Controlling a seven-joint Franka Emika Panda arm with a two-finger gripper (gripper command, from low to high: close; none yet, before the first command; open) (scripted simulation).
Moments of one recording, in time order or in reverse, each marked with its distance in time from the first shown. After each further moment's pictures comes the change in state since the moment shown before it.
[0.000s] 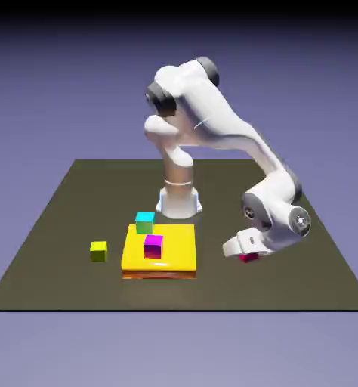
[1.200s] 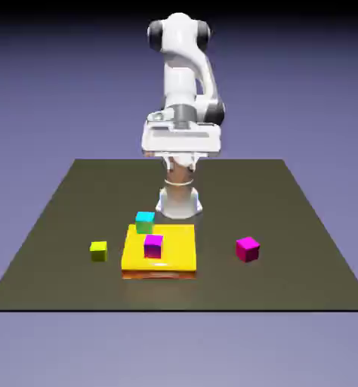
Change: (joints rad) arm 0.193 -1.305 -0.728 -0.833 0.367 1.347 -0.492
